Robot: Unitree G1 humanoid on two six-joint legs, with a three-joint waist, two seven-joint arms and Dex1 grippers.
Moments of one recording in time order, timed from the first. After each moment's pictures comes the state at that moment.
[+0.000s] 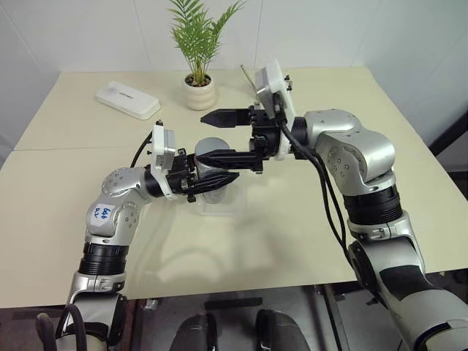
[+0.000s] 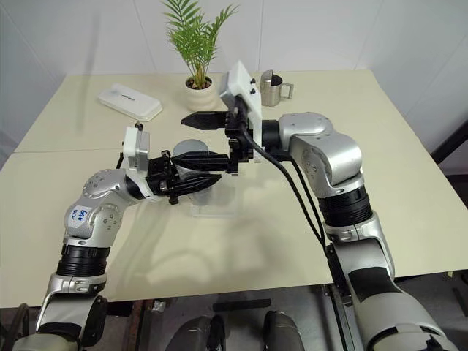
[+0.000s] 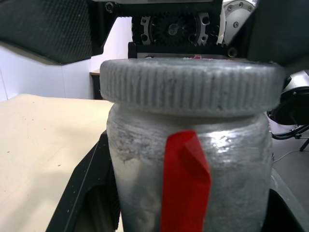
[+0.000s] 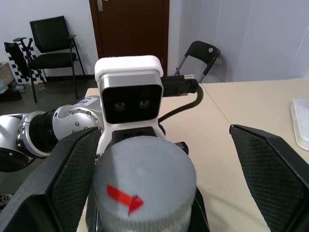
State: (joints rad) left arm -0.62 0.44 0.06 0.01 -0.59 0.33 -1.08; right arm -1.08 -0.33 0.15 0.05 0.52 0.68 1.08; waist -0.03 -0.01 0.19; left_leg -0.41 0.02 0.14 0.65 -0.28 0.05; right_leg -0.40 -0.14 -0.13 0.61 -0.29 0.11
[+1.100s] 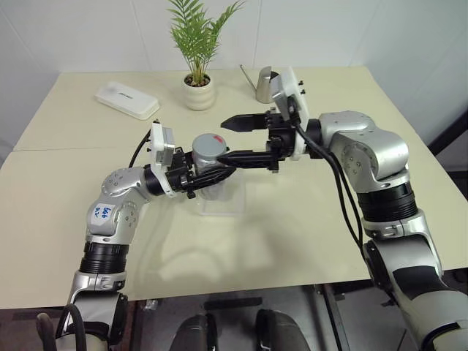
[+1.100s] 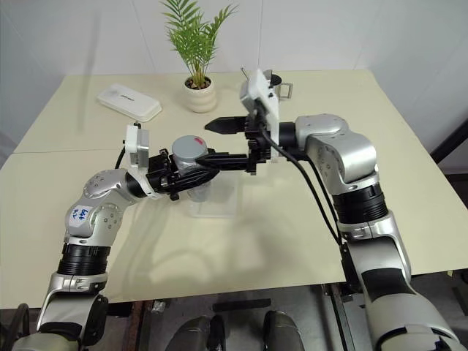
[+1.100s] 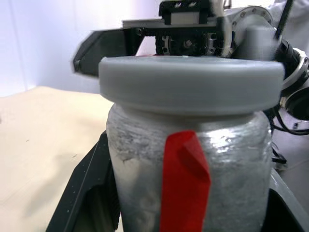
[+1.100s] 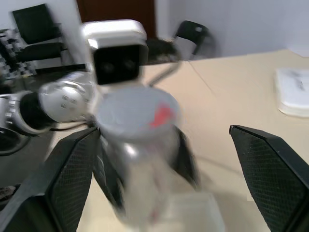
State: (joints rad) left arm -0.62 0.43 0.06 0.03 -0.58 0.33 -1.05; right arm -1.07 -0.50 0.10 0.21 0.50 0.66 1.12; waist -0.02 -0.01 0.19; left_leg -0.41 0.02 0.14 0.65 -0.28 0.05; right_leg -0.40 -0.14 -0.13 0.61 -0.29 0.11
